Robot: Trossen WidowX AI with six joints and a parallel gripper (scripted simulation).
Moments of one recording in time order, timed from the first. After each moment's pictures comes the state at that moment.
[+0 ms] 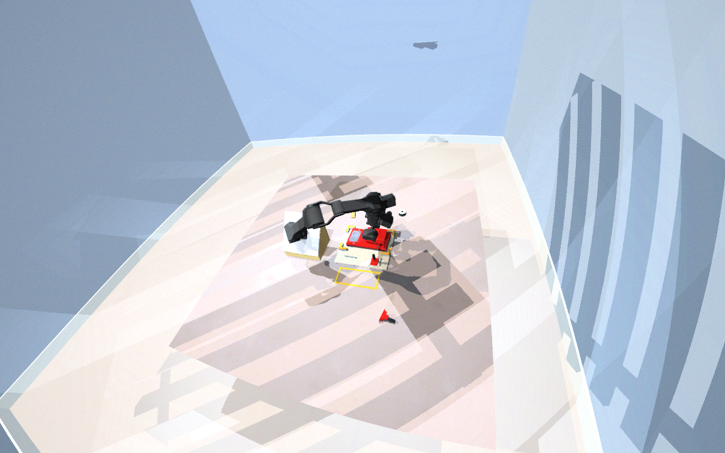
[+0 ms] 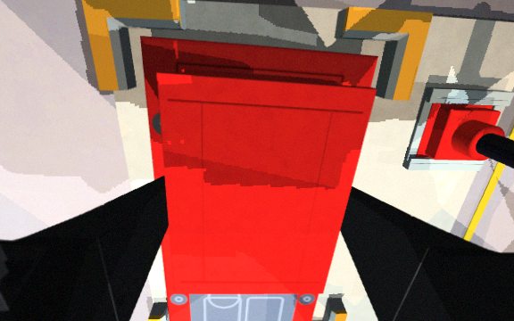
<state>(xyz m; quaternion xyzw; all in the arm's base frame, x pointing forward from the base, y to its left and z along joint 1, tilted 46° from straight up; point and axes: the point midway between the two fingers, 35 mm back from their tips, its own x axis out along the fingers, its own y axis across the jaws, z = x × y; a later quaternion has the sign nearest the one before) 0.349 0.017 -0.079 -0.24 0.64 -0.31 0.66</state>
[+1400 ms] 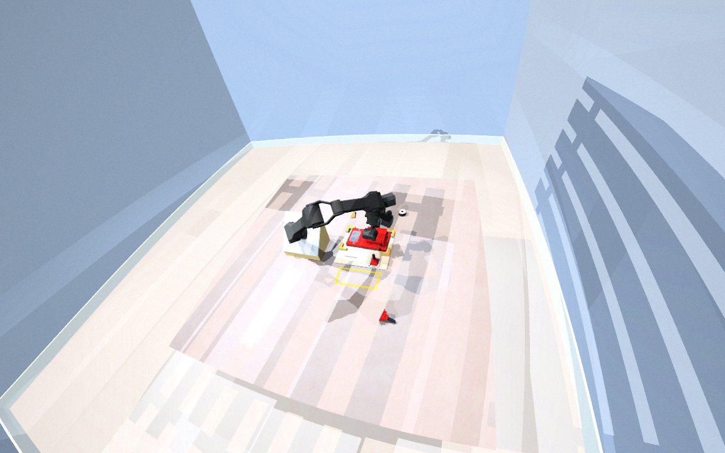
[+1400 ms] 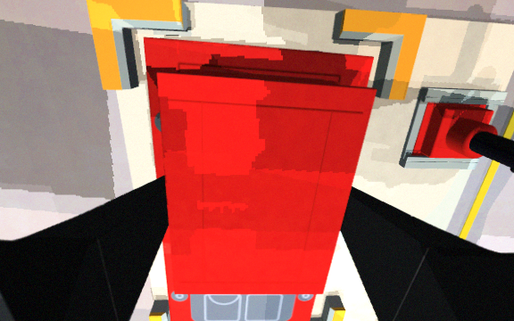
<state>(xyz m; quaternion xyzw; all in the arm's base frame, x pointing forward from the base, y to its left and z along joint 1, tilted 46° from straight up) 0.349 0.020 -0.077 -0.24 0.64 -0.31 0.66</state>
